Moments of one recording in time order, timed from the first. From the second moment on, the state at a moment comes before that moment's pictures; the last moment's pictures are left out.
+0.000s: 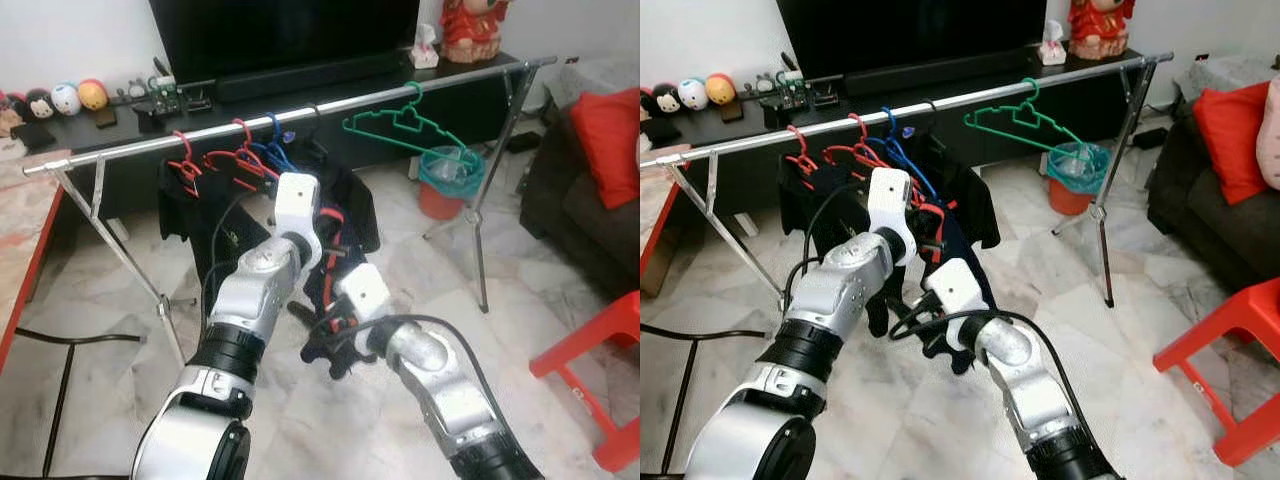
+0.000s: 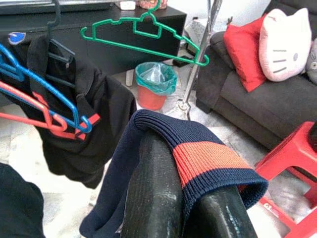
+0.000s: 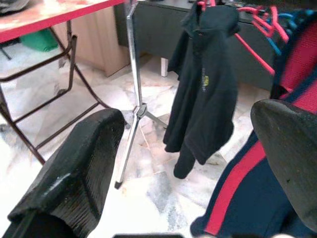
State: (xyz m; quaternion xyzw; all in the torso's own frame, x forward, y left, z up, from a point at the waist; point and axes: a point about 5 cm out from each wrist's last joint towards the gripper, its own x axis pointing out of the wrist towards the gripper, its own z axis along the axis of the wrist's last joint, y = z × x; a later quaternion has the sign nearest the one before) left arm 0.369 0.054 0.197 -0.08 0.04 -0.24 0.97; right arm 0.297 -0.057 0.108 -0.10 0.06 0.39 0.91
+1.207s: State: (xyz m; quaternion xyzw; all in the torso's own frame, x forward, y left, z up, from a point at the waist) left arm 0.350 0.050 0.229 -0.07 0.02 -0.31 0.95; right arm 0.315 -0.009 0.101 -0.19 0.06 0.27 0.94
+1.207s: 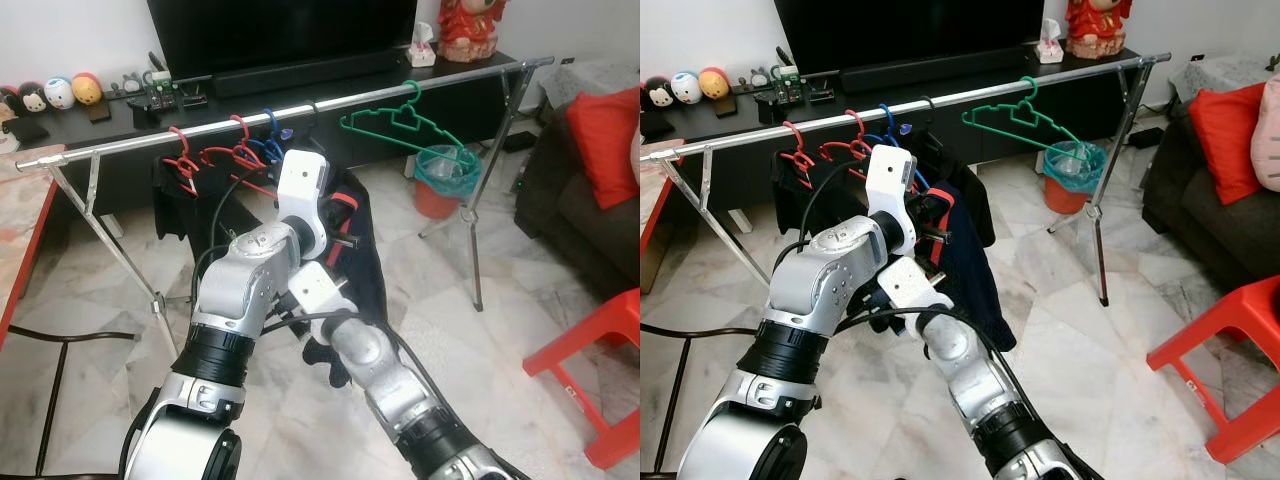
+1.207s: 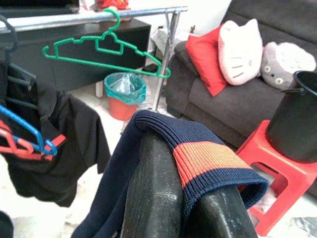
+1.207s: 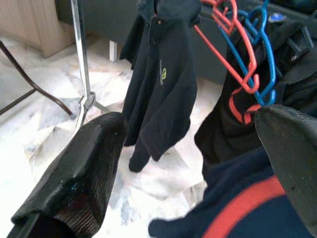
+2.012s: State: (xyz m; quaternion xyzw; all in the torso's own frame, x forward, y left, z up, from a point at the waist) left arm 0.363 0.071 0.198 -0.04 0.08 -0.24 0.97; right arm 0.309 -0.017 0.105 -0.22 0.06 0.22 0.95
